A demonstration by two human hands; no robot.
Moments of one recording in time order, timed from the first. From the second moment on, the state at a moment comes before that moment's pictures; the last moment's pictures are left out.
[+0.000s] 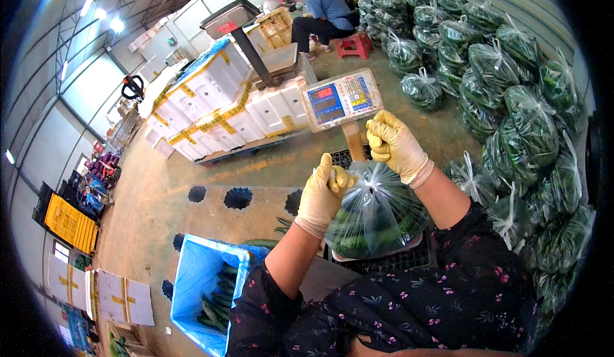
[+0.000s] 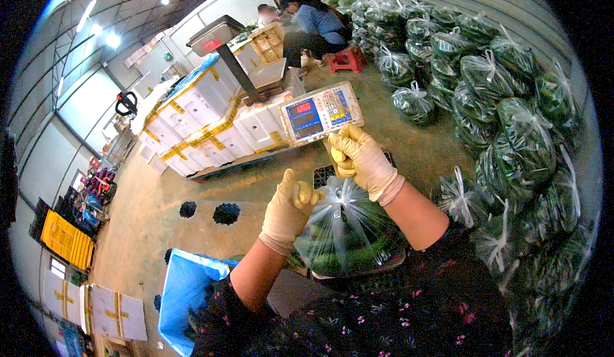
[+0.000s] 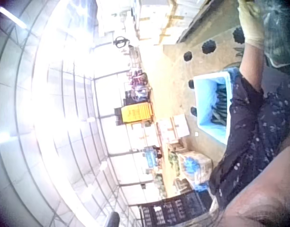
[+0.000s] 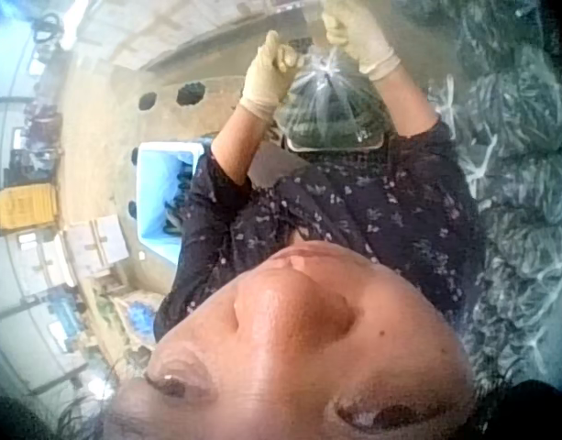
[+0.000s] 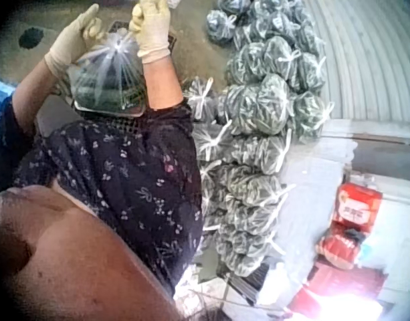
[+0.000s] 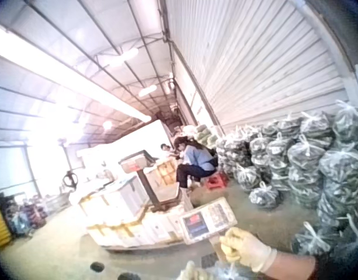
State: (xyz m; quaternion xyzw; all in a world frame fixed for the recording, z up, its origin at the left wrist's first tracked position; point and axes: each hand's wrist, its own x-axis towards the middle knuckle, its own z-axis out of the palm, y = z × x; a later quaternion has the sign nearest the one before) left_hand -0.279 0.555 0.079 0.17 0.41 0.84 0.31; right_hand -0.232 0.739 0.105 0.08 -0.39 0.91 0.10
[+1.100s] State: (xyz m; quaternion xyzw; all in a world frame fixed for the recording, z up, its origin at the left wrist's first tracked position) left_hand -0.277 0.555 0.054 0.28 0.76 0.50 0.30; right_hand -0.200 0.693 0.068 0.14 -0.85 0.40 0.32
